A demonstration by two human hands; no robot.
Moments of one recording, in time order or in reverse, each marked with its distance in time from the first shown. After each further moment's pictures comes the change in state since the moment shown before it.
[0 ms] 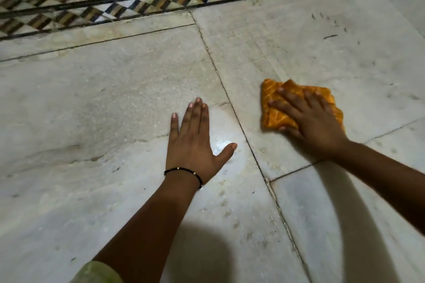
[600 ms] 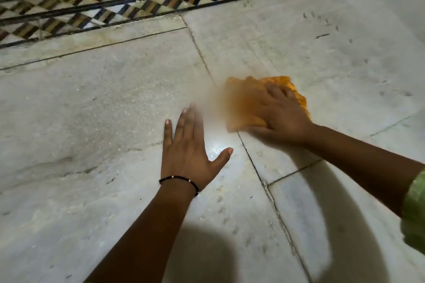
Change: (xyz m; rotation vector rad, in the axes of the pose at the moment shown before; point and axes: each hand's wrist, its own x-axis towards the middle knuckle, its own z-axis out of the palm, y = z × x) left_hand 0.002 -0.001 0.001 0.015 -0.022 0.000; right_hand 0.042 -0.029 -0.004 -0.020 0.097 -0.151
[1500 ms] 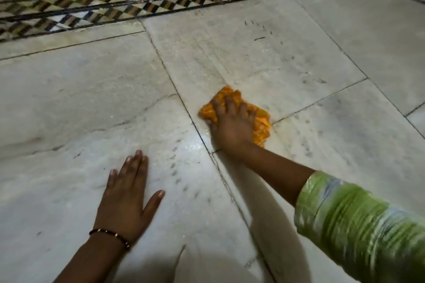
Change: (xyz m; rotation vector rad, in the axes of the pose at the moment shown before) left_hand -0.144 -0.020 -0.012 -0.005 -0.157 0.052; right_hand -0.060 -0.077 -0.007 0.090 -0.061 0.686
